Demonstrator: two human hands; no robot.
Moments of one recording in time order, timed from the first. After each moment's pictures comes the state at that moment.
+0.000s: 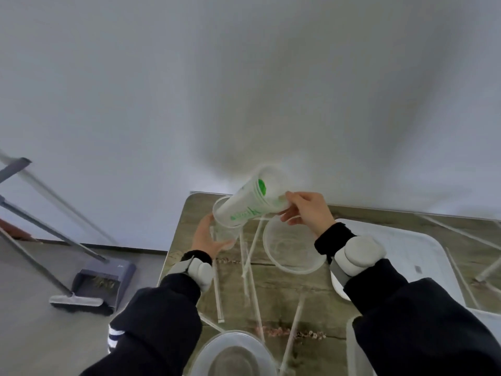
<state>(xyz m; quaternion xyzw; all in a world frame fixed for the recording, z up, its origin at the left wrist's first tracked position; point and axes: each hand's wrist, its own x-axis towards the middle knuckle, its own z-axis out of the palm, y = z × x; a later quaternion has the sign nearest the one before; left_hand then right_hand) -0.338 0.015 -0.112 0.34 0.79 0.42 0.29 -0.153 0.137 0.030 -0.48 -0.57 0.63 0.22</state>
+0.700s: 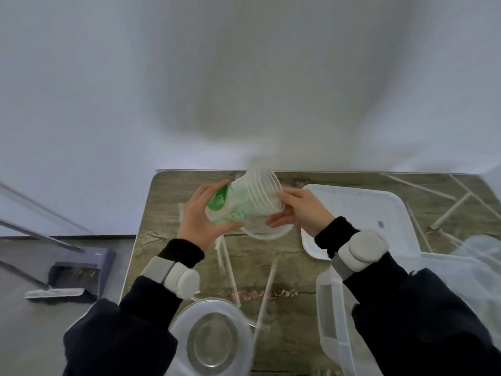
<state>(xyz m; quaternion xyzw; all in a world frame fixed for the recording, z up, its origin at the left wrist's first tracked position) -0.264 0.004 -0.033 0.56 0.67 0.45 0.17 -0.076 0.117 0.014 -0.42 -0.51 0.73 0.16</state>
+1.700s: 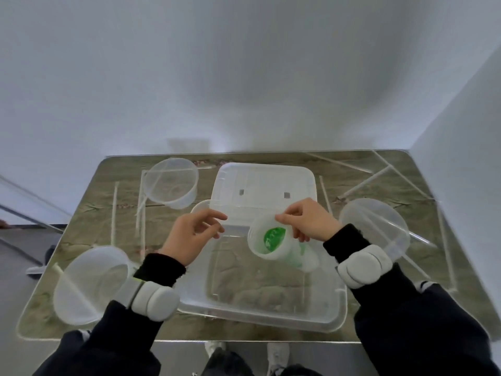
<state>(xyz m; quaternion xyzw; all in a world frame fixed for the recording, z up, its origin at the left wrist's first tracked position) 0.062 -0.003 0.020 0.48 0.72 0.39 0.32 0.272 0.152 0.011 -0.44 -0.72 0.54 0.05</state>
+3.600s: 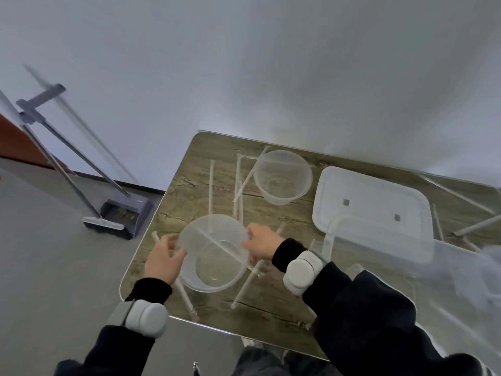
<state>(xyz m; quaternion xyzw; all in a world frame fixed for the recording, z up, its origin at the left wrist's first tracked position) -0.195 -0.190 -0.070 0.13 0.90 0.32 0.27 -0.062 -0.015 -0.031 -0.35 -0.77 0.50 -0.20</state>
